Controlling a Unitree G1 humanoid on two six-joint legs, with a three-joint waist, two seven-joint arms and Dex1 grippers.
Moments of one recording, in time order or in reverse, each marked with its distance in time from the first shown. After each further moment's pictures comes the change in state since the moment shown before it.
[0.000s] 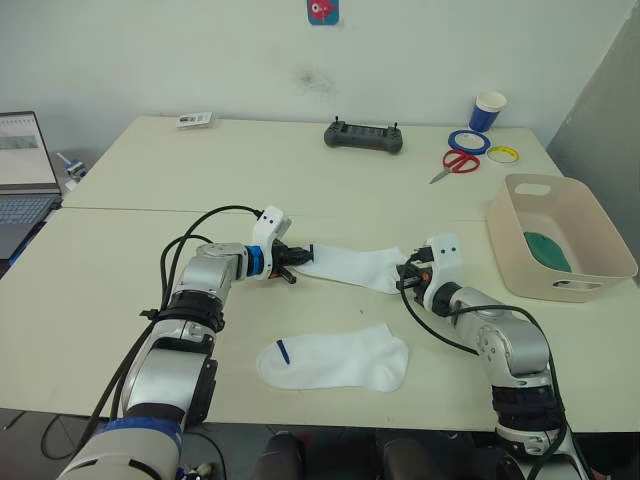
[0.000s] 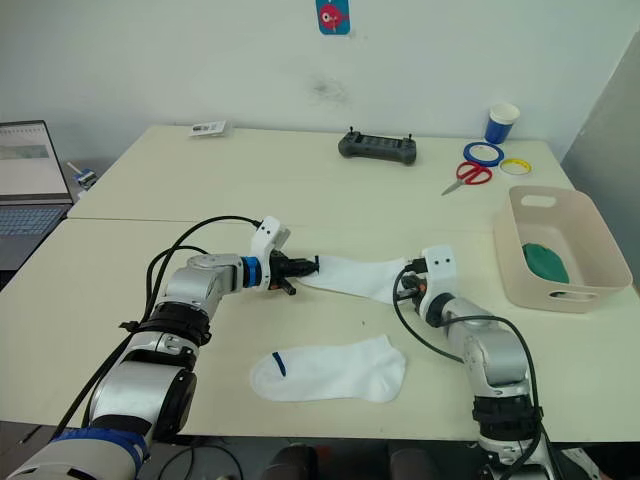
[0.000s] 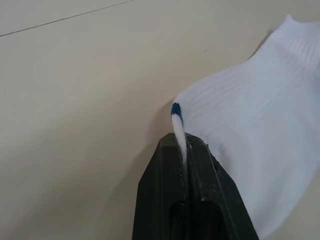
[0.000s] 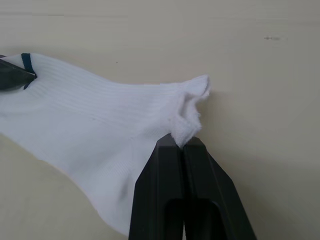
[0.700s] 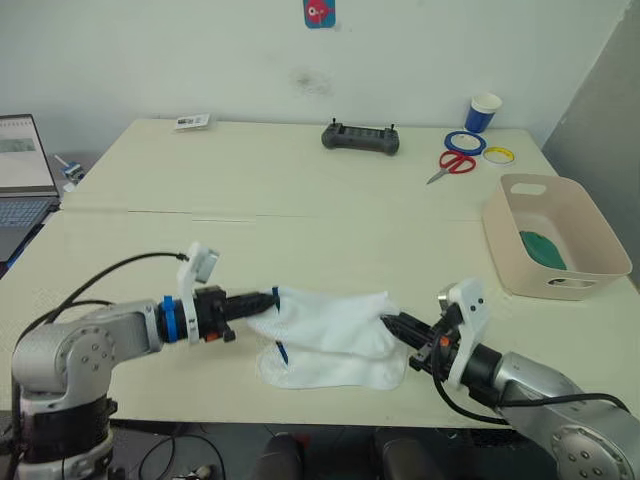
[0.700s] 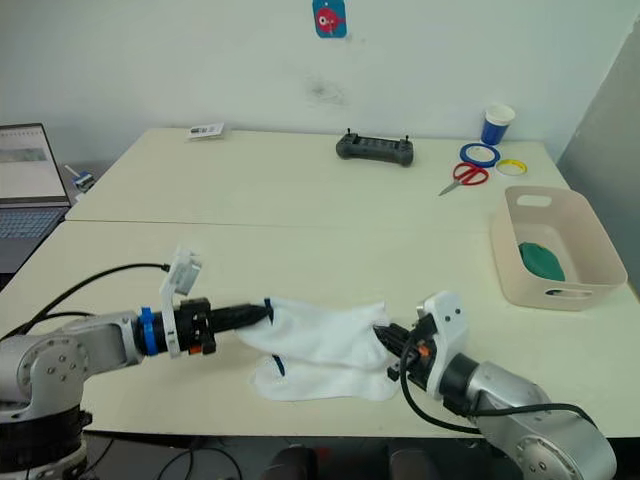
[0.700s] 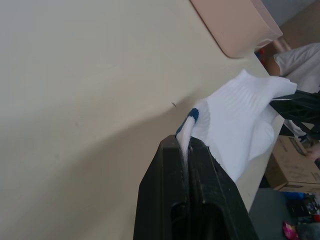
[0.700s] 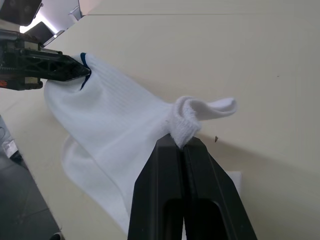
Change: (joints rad) left arm 0.639 0.235 0.441 -1.149 -0.683 0.948 0.128; right arm 0.389 -0.086 -0.095 -0.735 0.477 0.364 0.019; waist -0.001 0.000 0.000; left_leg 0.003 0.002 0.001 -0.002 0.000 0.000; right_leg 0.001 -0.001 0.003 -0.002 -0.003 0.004
